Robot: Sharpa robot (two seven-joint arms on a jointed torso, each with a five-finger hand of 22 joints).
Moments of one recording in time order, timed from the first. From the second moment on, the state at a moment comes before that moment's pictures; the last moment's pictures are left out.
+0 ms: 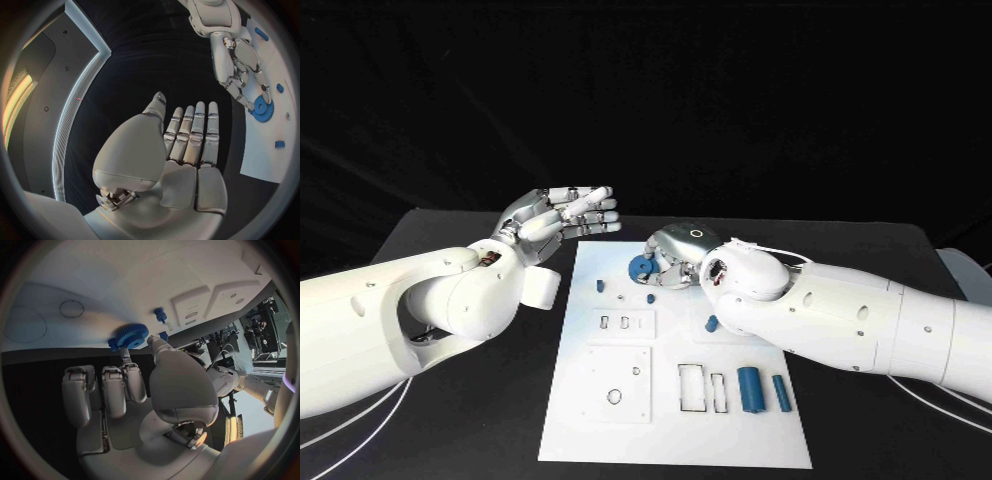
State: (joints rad) left arm 1.28 -1.03 -0.02 1.78 0.06 -0.34 0.41; left_hand 1.45 0.02 0.01 0.14 0.05 0.90 0.23 0.09 0.07 0.94 0.19 0.09 0.07 0.97 0.16 0.12 0.08 0.17 0.76 0.29 0.32 0.12; right arm 1.29 -0.47 -0.13 1.35 -1.68 -0.34 -0.27; right_hand 1.16 -0.11 0.15 0.22 0.37 0.90 0.14 0.25 0.17 1.45 0.06 1.44 1.31 1.47 -0.01 1.55 1.31 0.03 1.47 0.10 1.53 1.31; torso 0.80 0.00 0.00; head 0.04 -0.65
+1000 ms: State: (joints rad) left arm 1.28 -1.03 -0.02 1.78 0.06 -0.35 0.41; left_hand 1.45 0.02 0.01 0.14 0.05 0.90 0.23 0.09 0.07 0.94 0.19 0.09 0.07 0.97 0.16 0.11 0.08 0.17 0.76 0.29 0.32 0.12; right arm 1.29 -0.53 -0.13 1.40 -1.66 -0.33 -0.28; right_hand 1.16 -0.11 0.15 0.23 0.39 0.91 0.15 0.23 0.16 1.45 0.07 1.44 1.31 1.47 -0.01 1.55 1.31 0.03 1.47 0.10 1.54 1.31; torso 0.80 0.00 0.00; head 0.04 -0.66
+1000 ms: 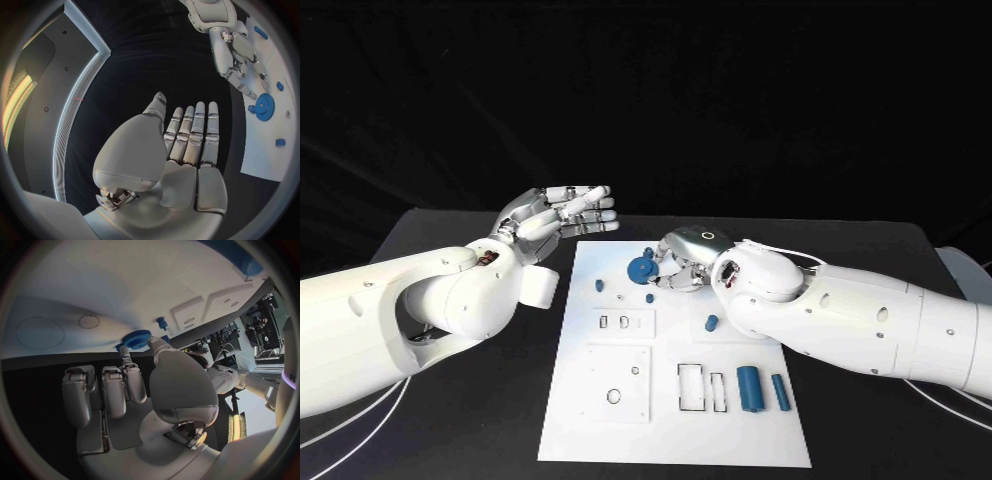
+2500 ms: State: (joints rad) left arm 1.28 -1.02 -0.02 1.75 0.06 -0.34 0.40; left_hand 1.45 0.03 0.00 0.13 0.05 0.90 0.23 0.09 0.07 0.94 0.20 0.09 0.07 0.97 0.16 0.11 0.08 0.17 0.76 0.29 0.32 0.12; right arm 1.29 -0.91 -0.11 1.42 -1.26 -0.35 -0.02; right_hand 1.34 -0.16 0.14 0.09 0.23 0.96 0.13 0.15 0.12 1.44 0.05 1.42 1.31 1.46 -0.02 1.55 1.31 0.02 1.47 0.09 1.49 1.31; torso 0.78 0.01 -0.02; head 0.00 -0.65
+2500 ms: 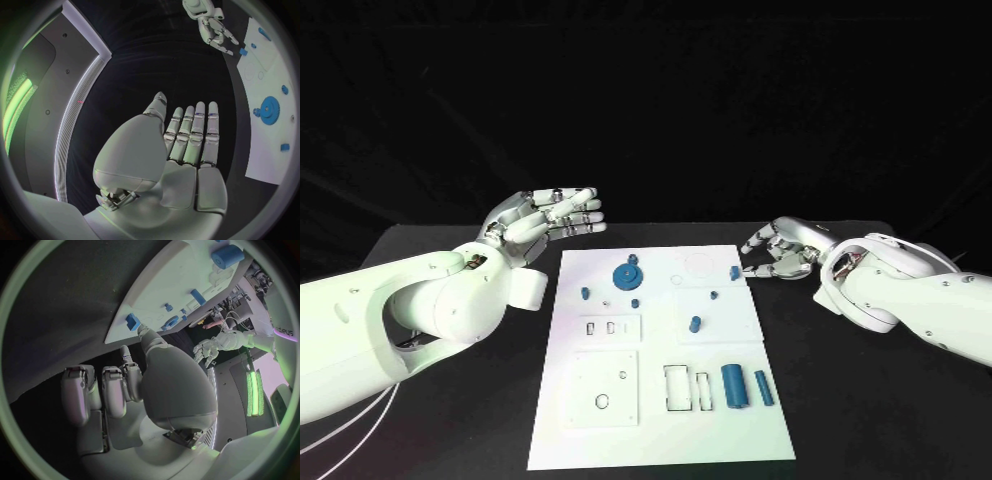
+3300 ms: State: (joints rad) left arm 1.28 -1.02 -0.02 1.75 0.06 -0.34 0.40; left_hand 1.45 0.03 0.00 0.13 0.05 0.90 0.23 0.09 0.07 0.94 0.20 0.09 0.07 0.97 0.16 0.11 0.08 0.17 0.76 0.29 0.32 0.12; right arm 1.28 -0.88 -0.11 1.40 -1.30 -0.33 -0.03; right_hand 1.37 -0.14 0.15 0.08 0.27 1.00 0.13 0.15 0.12 1.44 0.05 1.43 1.31 1.46 -0.02 1.55 1.31 0.02 1.47 0.09 1.49 1.31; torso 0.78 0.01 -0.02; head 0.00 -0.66
